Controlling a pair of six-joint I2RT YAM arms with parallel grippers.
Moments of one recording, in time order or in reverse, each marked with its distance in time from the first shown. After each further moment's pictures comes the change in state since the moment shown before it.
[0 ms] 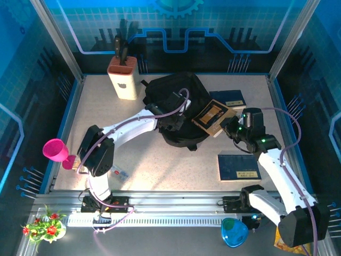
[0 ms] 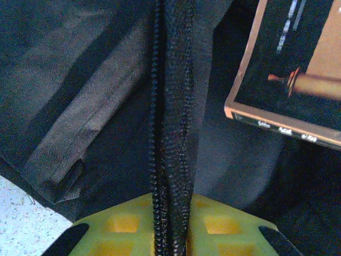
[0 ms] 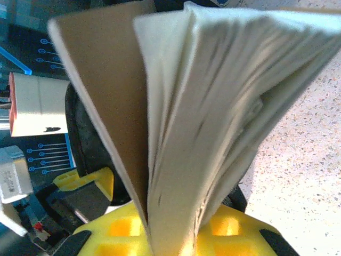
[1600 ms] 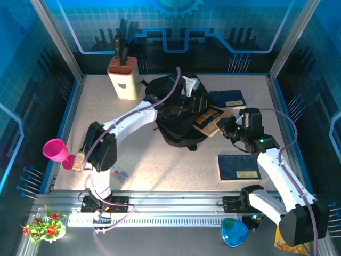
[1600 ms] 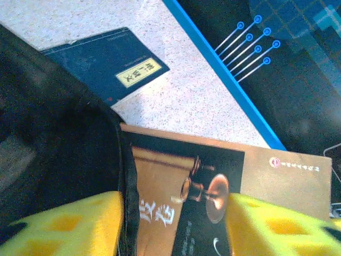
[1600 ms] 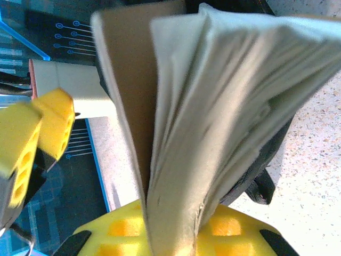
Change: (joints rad) left arm 0.053 0.044 0.133 0.280 0.478 -0.300; right arm 0.016 0.011 -0.018 0.063 -0.088 0.077
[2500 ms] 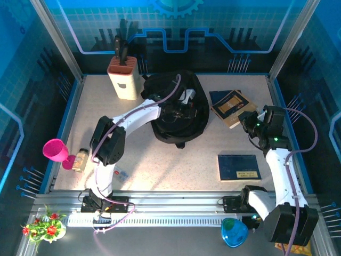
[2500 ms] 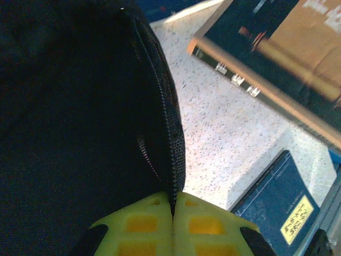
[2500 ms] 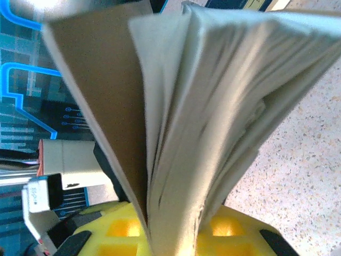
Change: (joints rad) left arm 0.040 0.137 0.050 -0.182 0.054 -0.054; right arm -0.348 -0.009 0.010 0.021 -0.070 -0.171
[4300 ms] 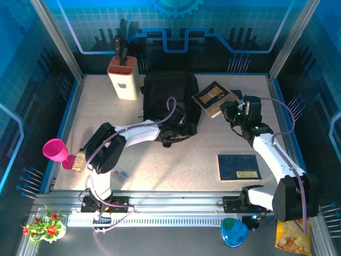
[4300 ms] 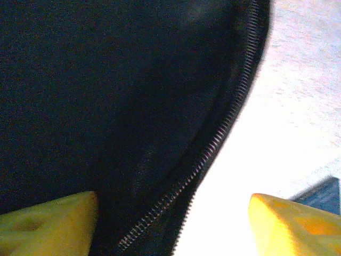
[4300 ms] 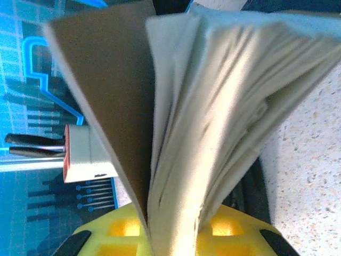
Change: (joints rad) left arm -0.116 -0.095 -0.410 0.267 -0.209 -0.387; right arm 0.251 0.235 0.039 0.311 0.123 0.193
